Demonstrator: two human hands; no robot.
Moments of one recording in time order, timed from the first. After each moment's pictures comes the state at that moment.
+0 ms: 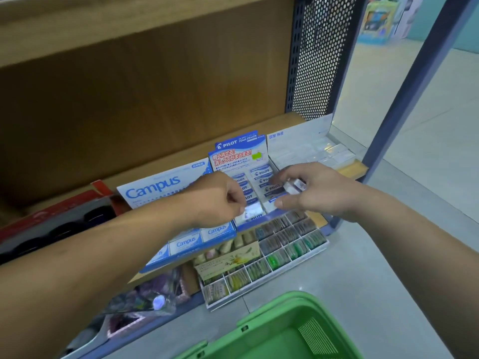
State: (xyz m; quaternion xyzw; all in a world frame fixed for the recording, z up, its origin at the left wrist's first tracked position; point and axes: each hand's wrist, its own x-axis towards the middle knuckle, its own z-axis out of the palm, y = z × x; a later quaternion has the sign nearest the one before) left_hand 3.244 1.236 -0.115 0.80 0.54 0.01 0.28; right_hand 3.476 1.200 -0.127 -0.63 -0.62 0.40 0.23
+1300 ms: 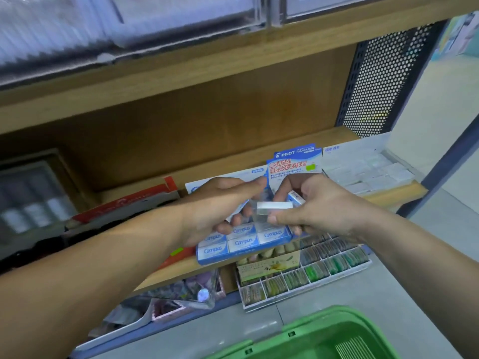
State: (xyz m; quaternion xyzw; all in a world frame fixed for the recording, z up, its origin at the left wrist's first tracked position) left_hand 3.164 1.198 -0.076 0.54 0.56 0.21 0.59; right_hand 3.373 1.190 -0.094 -0.54 -0.61 0.53 0.24
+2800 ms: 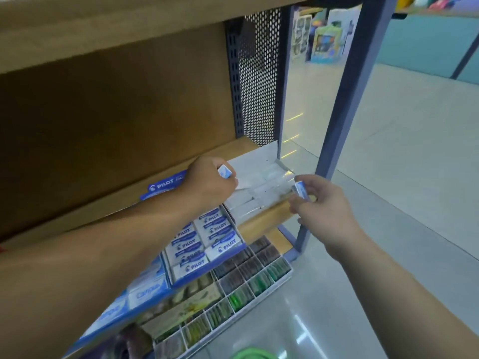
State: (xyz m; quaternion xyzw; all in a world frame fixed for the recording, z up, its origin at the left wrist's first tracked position) left_hand 3.369 1.316 -0.129 0.73 0.55 0.27 0.32; right_hand 3.554 1.199 -0.157 -0.70 -0.38 0.32 0.51
